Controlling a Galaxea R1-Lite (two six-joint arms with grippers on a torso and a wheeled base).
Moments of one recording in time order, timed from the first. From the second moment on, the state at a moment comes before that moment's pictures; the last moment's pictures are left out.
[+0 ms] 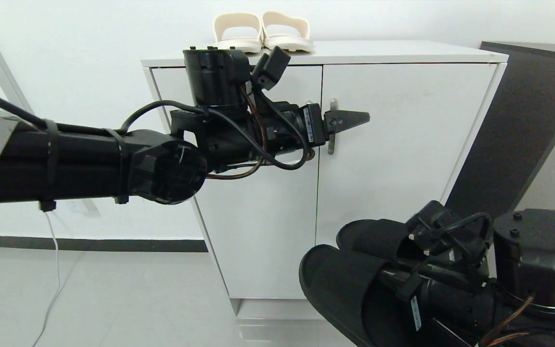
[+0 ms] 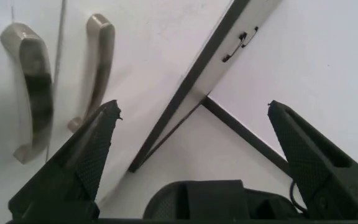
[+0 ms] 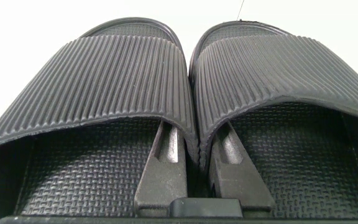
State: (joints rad) left arm -0.60 1.92 -1.50 -0.45 -0.47 -0.35; right arm 0.85 1.50 -0.56 -0.61 -0.16 0.01
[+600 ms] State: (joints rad) left arm -0.60 2.03 -1.64 -0.42 -0.37 -0.29; right arm 0.85 1.51 -0.56 -0.61 -0.16 0.01
